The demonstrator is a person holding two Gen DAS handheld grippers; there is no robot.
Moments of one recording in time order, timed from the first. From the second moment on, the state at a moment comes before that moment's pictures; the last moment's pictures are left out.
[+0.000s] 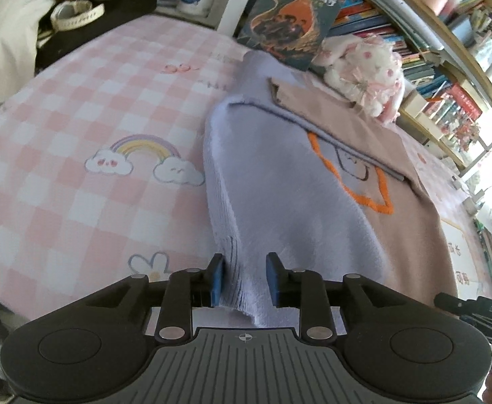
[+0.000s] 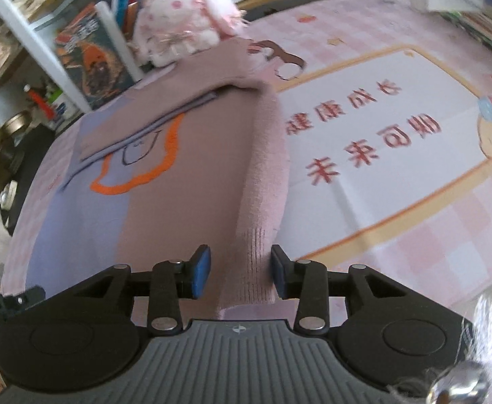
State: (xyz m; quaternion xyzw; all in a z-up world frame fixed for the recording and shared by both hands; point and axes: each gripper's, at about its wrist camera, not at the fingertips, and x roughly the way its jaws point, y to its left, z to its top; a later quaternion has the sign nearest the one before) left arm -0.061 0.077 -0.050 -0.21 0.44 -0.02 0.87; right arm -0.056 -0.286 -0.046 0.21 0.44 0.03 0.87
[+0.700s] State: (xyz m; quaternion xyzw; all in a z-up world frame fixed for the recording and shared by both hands) left arm -0.086 0.094 -0.061 -0.30 0.44 -0.02 0.85; right arm -0.067 -0.319 -0.049 0.28 0.45 0.06 0.85
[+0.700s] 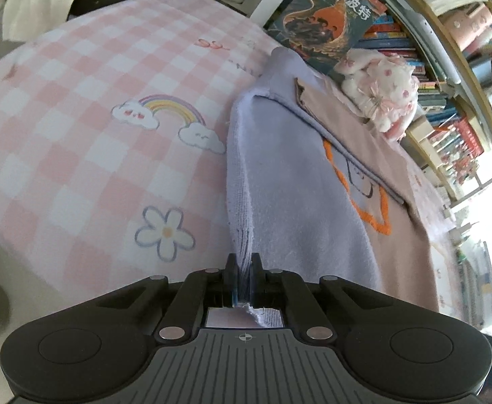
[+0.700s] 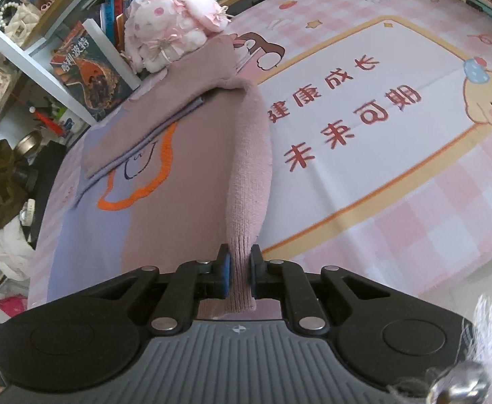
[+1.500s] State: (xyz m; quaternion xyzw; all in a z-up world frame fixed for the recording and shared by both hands) left arm -0.107 0.084 -0.063 -0.29 0.46 -0.02 0.84; right arm -0.099 -0.331 -0.054 0.29 0.46 0.08 0.83
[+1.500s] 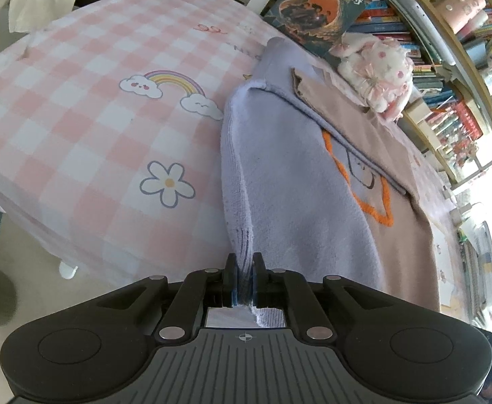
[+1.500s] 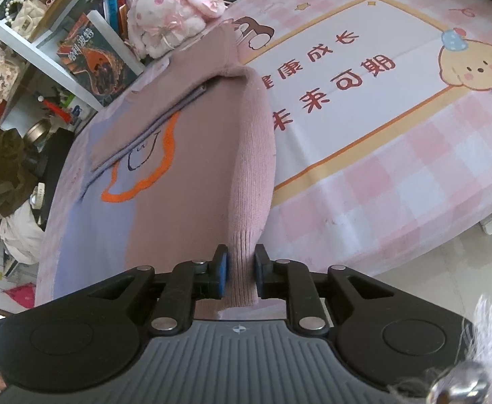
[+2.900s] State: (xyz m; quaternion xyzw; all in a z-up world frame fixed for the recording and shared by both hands) left arm -0.131 0.096 0.003 -0.51 0.28 -0.07 0.81; right arm -0.104 -0.396 0.007 0.45 0.38 0.23 0.77
